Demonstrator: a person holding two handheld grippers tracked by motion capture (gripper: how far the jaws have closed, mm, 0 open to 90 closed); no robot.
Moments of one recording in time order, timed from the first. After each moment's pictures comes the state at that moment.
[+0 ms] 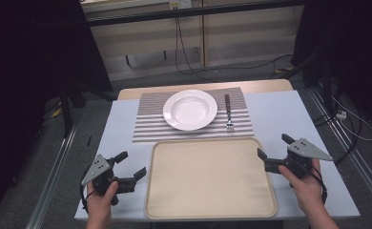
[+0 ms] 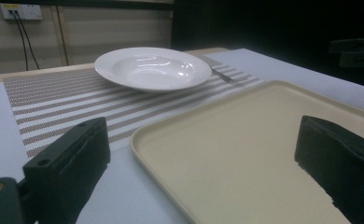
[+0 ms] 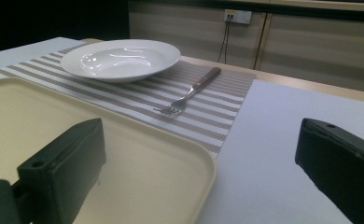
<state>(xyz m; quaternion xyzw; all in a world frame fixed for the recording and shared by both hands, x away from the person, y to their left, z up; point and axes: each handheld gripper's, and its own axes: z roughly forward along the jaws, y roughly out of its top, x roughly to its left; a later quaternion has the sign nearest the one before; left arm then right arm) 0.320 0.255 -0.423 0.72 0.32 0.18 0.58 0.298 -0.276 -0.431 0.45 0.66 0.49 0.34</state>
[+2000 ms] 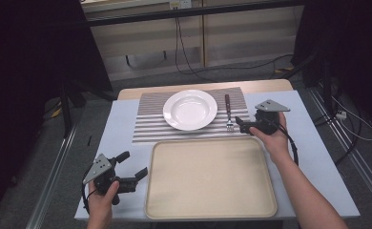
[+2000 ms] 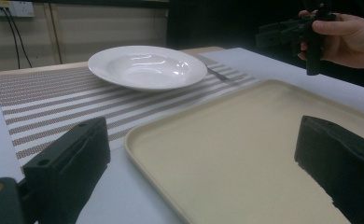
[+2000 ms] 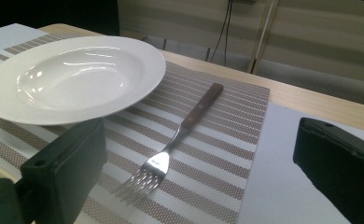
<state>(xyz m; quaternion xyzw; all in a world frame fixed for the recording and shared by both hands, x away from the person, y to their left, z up) 0.322 0.253 -0.425 0.72 0.32 0.17 0.59 0.428 -0.242 -0.419 0.47 0.69 0.44 0.32</state>
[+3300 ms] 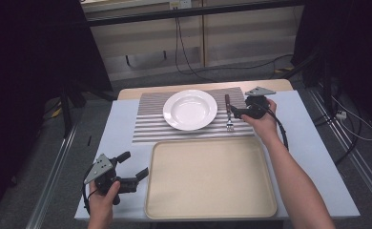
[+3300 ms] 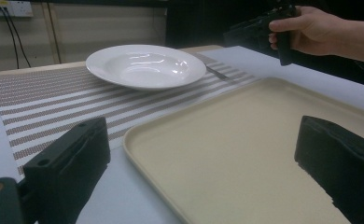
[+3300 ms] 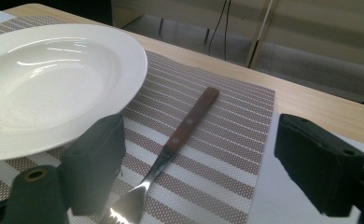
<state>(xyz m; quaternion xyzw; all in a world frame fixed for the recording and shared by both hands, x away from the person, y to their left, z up) 0.322 0.251 -0.425 0.73 0.32 0.17 0.59 0.489 -0.233 -0.422 0.48 0.72 0.41 0.30</state>
